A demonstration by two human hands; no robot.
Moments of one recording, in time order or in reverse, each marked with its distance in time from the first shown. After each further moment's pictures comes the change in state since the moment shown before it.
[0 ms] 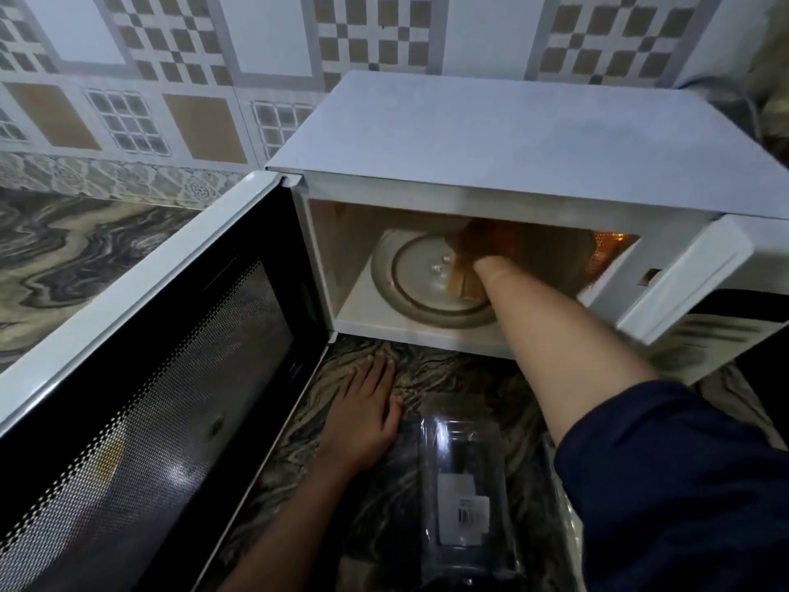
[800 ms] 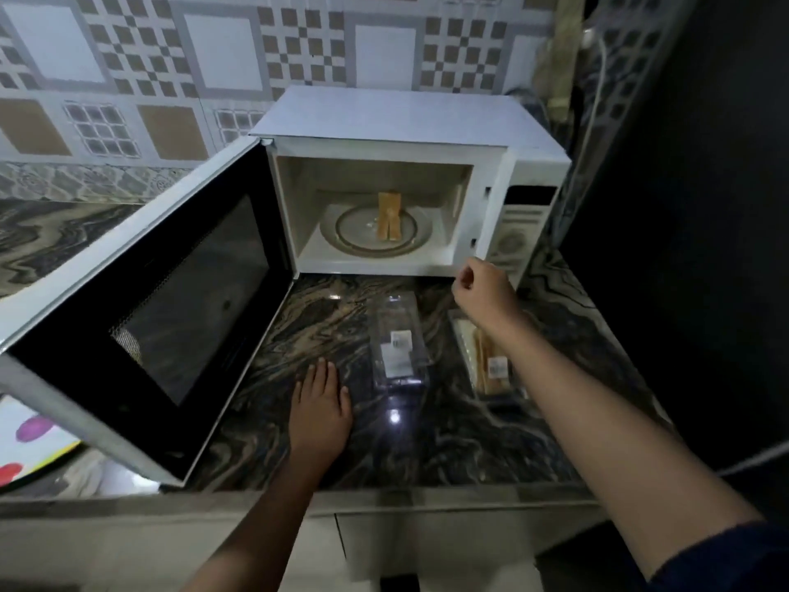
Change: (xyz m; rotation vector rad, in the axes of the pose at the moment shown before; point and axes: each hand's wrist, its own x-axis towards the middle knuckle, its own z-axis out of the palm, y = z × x) left_hand -0.173 0.036 -0.006 -0.035 0.055 -0.133; right_hand -0.265 0.116 -0.059 0.099 0.186 -0.133
